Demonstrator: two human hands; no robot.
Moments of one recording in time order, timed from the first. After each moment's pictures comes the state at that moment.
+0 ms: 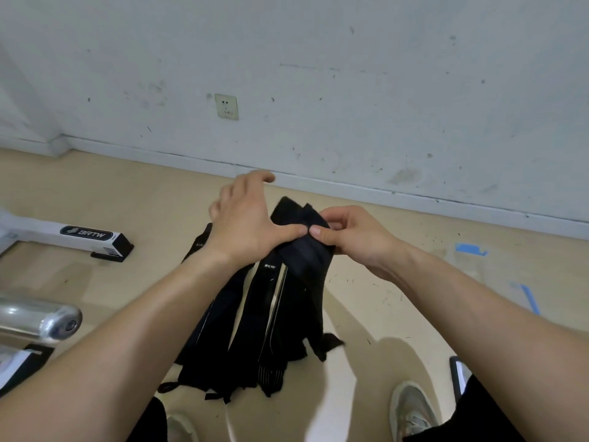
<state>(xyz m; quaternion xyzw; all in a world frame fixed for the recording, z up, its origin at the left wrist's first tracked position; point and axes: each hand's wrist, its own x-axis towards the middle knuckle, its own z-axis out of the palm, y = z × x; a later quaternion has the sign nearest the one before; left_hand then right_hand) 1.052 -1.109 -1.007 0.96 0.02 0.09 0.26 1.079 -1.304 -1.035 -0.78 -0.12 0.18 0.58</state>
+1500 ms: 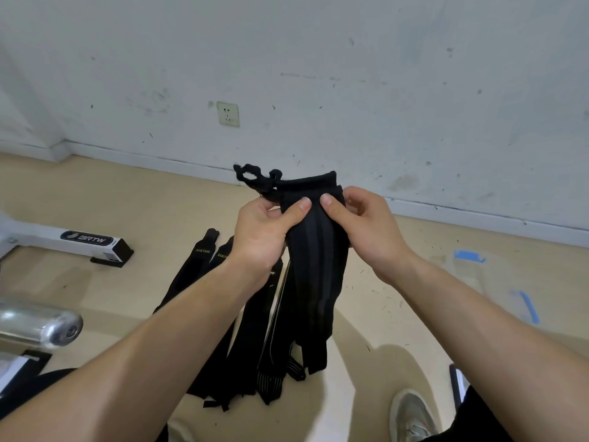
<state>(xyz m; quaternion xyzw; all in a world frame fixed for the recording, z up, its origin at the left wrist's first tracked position) 1.047 -1.136 -1.019 0.63 0.06 0.04 0.78 1.069 -1.300 -1.011 -0.75 -0.09 0.01 0.65</state>
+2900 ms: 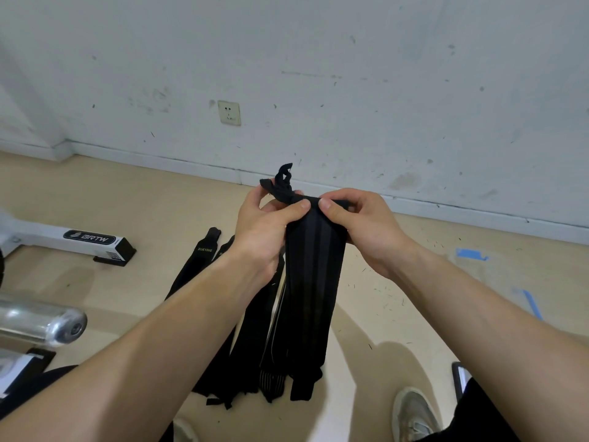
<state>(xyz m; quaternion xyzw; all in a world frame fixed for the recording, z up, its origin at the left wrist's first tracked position) 1.046 -1.137 -1.008 0.55 0.11 0.02 0.83 1.074 -1.296 -1.012 -0.71 -0.06 0.07 0.70</state>
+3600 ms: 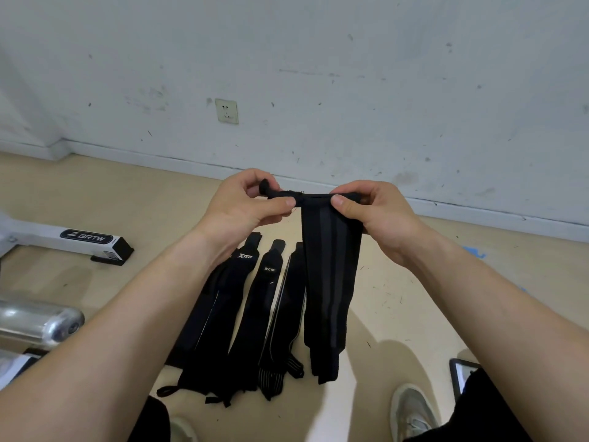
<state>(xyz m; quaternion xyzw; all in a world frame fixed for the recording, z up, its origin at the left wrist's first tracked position) 1.055 -1.098 -0.989 0.74 0.02 0.02 0.68 1.082 -1.319 -1.001 -0.75 -0.06 0.07 0.66</state>
